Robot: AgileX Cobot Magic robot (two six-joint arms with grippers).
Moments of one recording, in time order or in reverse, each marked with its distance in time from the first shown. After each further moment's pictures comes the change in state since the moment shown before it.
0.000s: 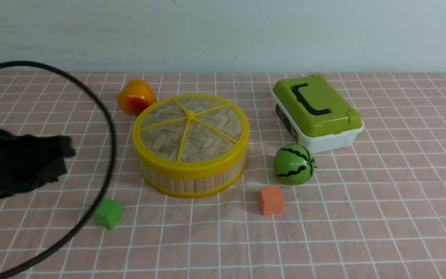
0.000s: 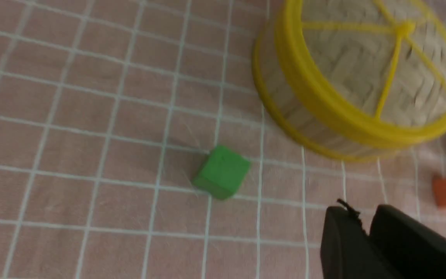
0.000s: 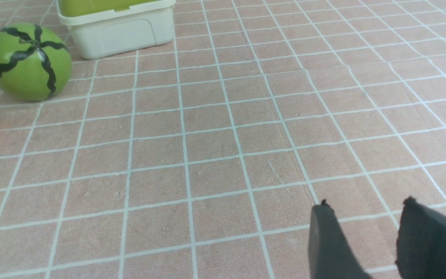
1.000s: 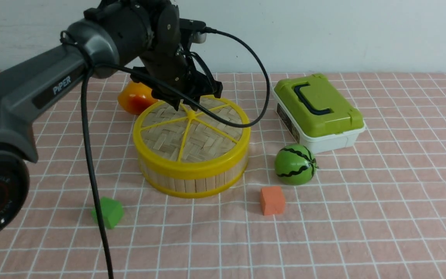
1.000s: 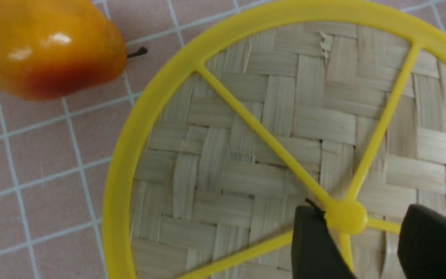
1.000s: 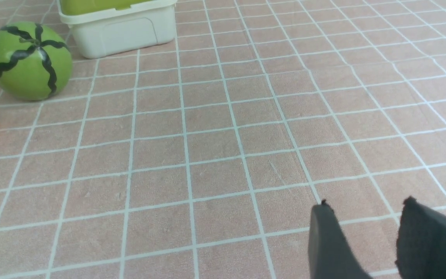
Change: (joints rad) right arm 0.000 0.000 0.000 0.000 0.000 0.000; left arm -0.183 1.017 -1.168 0.215 0.305 0.153
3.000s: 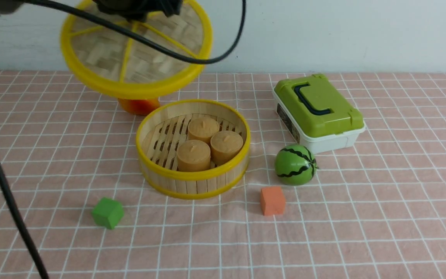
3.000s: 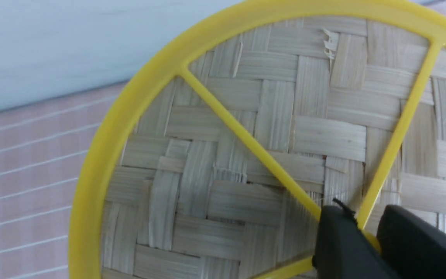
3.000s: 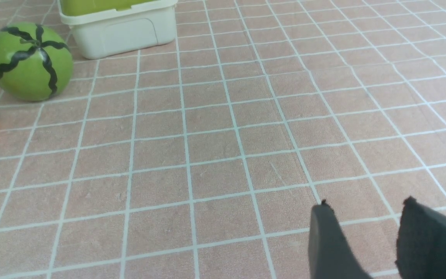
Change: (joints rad) right arm 0.000 0.000 0.000 0.000 0.000 0.000; left arm 0.013 -0.316 0.003 0.301 0.075 -0.076
